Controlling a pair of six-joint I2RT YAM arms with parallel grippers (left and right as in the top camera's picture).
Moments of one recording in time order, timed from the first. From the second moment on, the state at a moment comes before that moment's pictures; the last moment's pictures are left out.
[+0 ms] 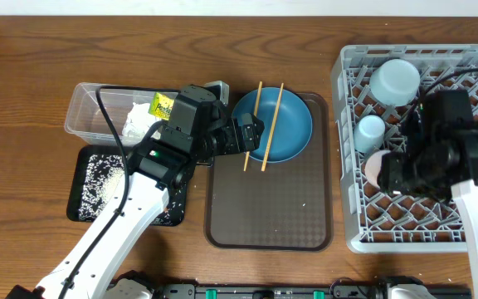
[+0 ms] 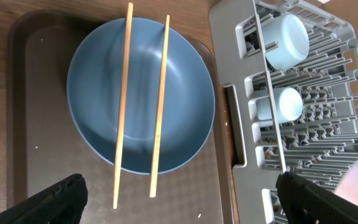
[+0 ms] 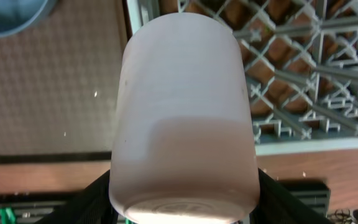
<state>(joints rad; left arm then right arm) -0.45 1.32 1.05 -0.49 0.28 -0.61 0.05 1.28 1.37 -1.51 -0.03 0.17</state>
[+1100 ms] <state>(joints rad) -0.45 1.32 1.05 -0.49 0.28 -0.61 0.05 1.43 1.22 -1.30 0.02 0.17</state>
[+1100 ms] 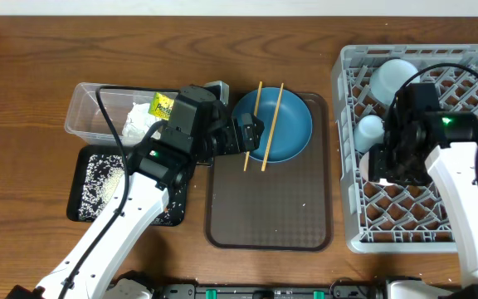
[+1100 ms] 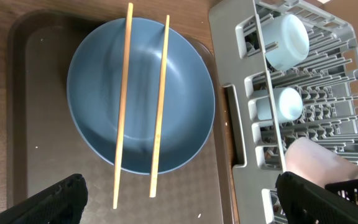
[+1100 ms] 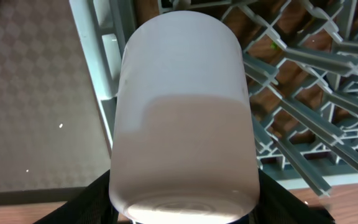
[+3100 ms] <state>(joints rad) -0.45 1.32 1.05 -0.49 0.28 -0.61 0.05 1.43 1.34 -1.26 -0.16 0.17</state>
